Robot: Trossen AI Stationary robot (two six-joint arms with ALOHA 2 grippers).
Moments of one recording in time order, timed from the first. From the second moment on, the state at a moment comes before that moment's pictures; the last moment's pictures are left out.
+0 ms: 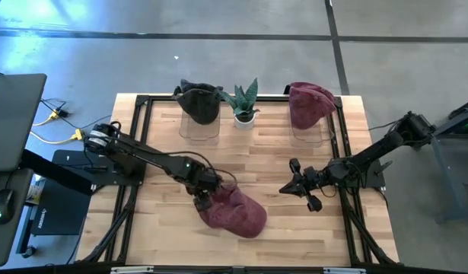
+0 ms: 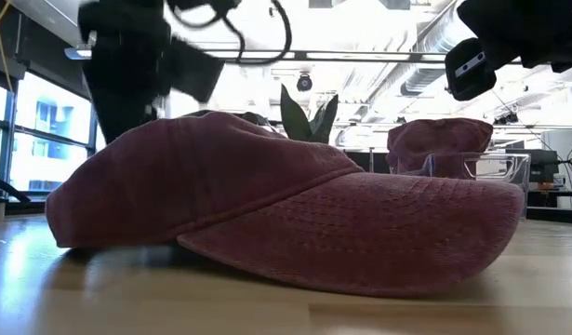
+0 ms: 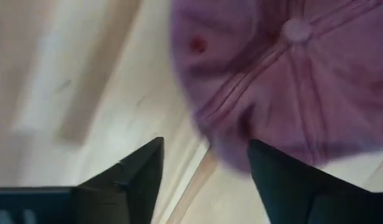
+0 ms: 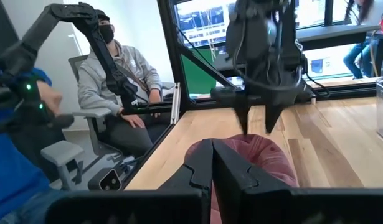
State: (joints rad) left arm -0.26 1.67 1.14 -0.82 0.10 -0.74; right arm 0.43 1.09 0.16 0.98 0.12 0.20
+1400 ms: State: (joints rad) left arm -0.16 1.70 1.59 -0.84 0.01 -0.08; right arm 0.43 1.09 0.16 0.98 0.18 0.16
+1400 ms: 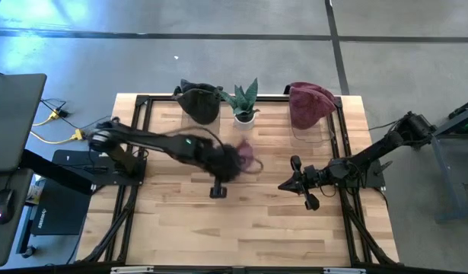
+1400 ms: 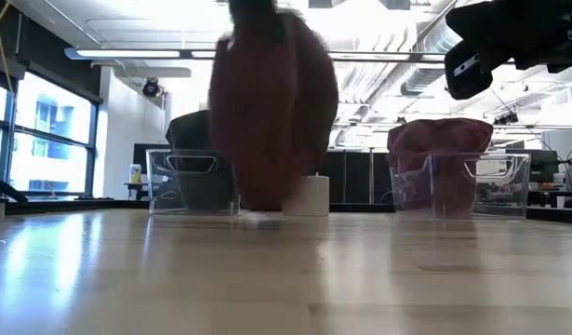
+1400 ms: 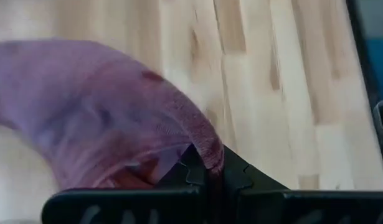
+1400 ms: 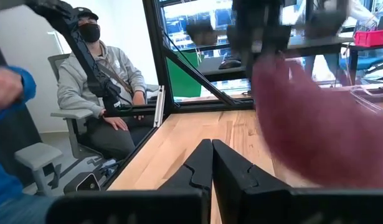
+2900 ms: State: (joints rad) left arm -0.47 1.94 1.70 -1.00 -0.28 -0.28; right arm 0.49 1.70 0.84 0.24 -0.05 0.13
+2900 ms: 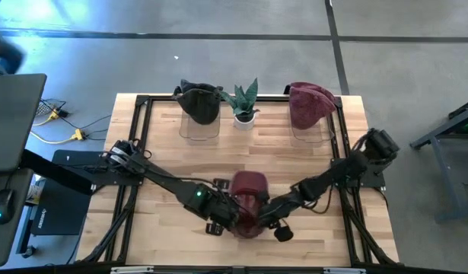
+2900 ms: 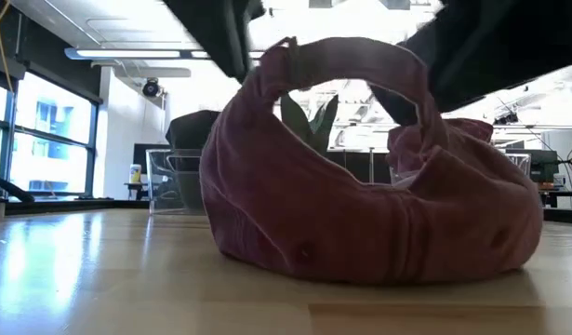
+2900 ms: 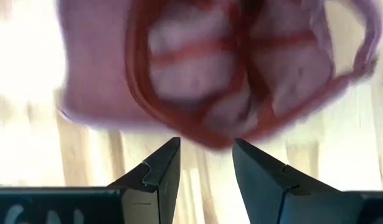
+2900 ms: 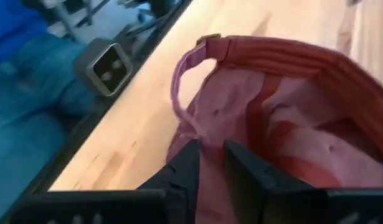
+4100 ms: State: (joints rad) left arm -0.37 1.65 1.11 -0.50 -0.42 -0.59; right arm 0.47 1.60 0.96 -0.22 0.09 0.32
